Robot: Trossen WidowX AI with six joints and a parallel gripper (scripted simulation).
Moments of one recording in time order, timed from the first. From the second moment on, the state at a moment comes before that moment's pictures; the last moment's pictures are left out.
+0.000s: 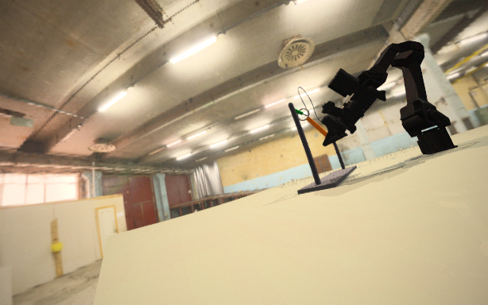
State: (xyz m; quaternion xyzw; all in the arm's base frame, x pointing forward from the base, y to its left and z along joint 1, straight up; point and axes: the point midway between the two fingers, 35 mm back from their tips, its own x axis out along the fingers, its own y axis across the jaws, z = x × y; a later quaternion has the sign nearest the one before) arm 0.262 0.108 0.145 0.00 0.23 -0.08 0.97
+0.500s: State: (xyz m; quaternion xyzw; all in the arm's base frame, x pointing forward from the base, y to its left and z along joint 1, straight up) arm 0.263 0.123 0.145 0.00 0.23 -0.08 0.97
